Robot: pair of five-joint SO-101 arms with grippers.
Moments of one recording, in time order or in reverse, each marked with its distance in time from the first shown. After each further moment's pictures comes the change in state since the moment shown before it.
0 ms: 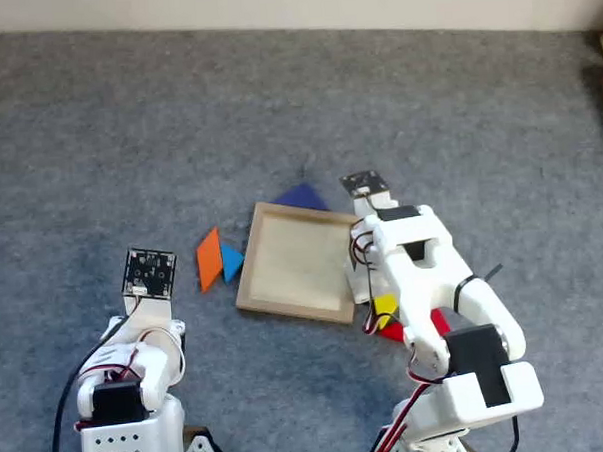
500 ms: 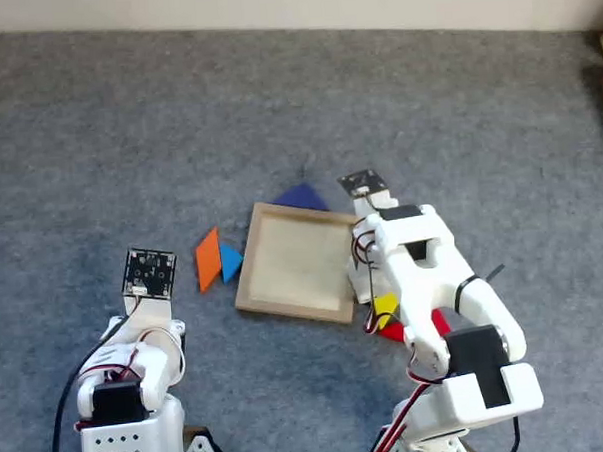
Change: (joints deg) left arm 0.0 0.0 0.0 0.0 0.0; right arm 0.1 0.0 -0.2 0.0 3.1
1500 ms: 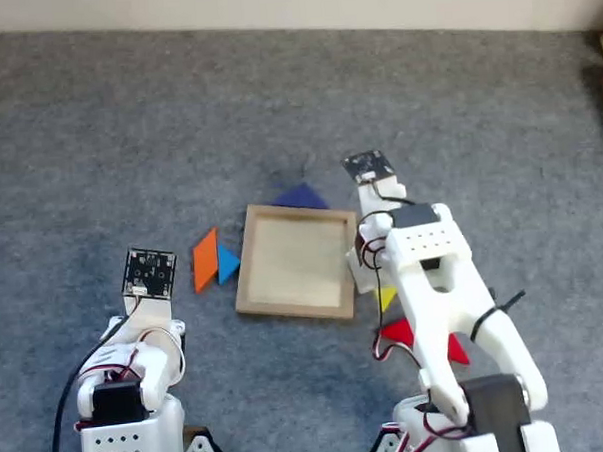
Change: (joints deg) left arm 0.0 0.0 0.0 0.0 0.0; right arm -0.4 -16.5 1.1 5.4 -0.4
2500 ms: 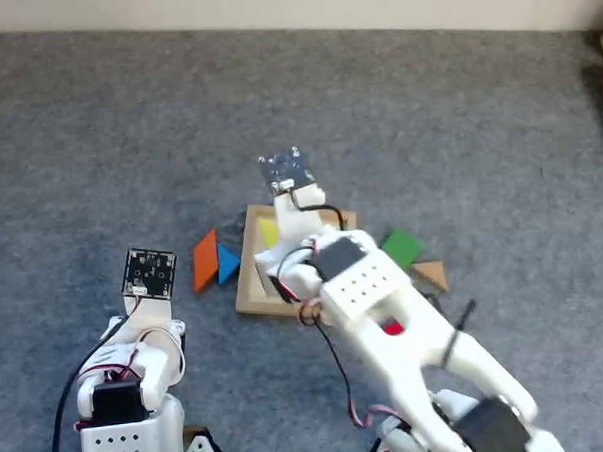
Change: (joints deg) left arm 0.0 0.0 0.0 0.0 0.0; right arm -25.1 -2.6 -1.1 -12.9 -23.5
